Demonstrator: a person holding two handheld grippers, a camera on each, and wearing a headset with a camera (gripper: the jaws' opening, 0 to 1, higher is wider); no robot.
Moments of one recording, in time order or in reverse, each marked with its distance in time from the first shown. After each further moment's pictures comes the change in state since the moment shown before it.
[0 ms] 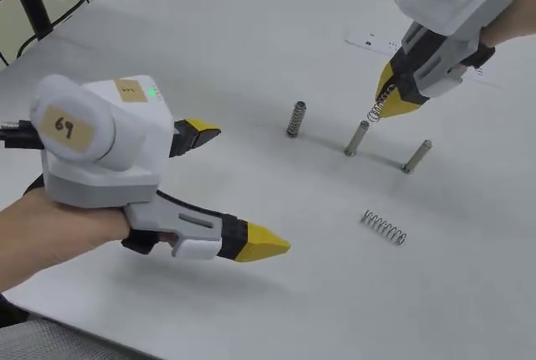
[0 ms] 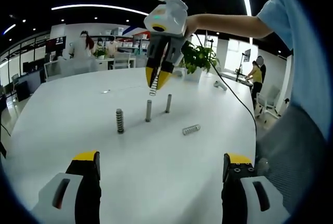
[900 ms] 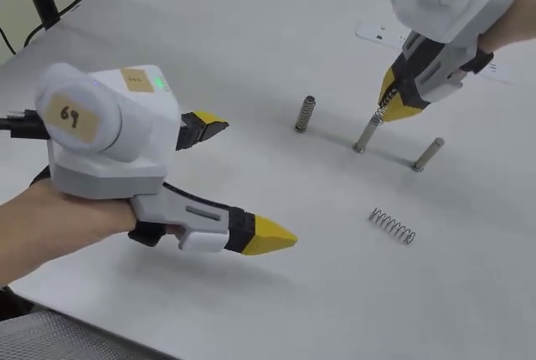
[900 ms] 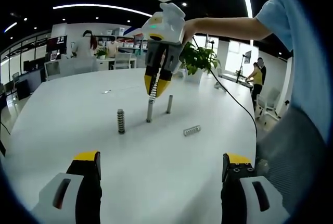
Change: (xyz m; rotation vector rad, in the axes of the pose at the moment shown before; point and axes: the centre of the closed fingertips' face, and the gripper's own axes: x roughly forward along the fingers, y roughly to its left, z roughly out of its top) left arm 0.004 0.002 0.002 -0.011 -0.007 0.001; right arm 0.016 0.001 -0.003 -0.021 0.018 0.027
